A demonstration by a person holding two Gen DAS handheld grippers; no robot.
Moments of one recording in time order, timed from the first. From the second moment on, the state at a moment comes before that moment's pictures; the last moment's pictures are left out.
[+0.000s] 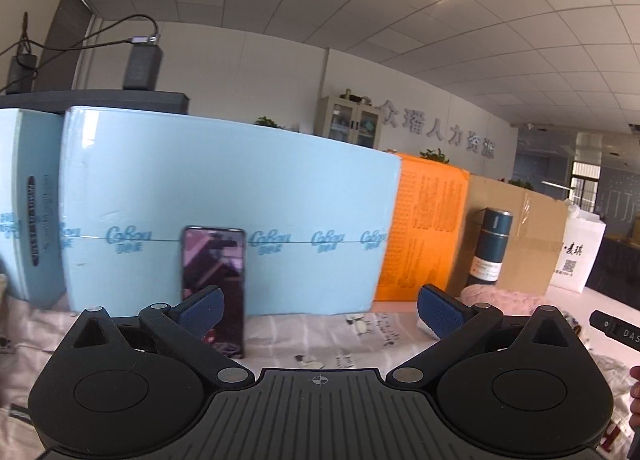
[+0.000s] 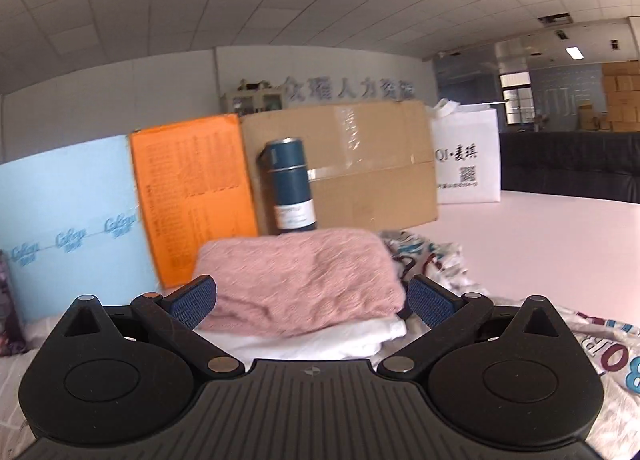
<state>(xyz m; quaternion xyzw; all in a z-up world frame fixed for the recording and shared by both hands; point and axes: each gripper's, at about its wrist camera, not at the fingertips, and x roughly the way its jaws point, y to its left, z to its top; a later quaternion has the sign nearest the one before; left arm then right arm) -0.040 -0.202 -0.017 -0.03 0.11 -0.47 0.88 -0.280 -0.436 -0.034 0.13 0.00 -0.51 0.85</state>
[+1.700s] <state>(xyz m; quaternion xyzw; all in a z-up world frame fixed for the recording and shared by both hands) -0.009 -0.440 -0.150 -0.32 0.41 -0.60 0.61 -0.283 -0.581 -0.094 0.40 -0.08 -0.39 0.83</state>
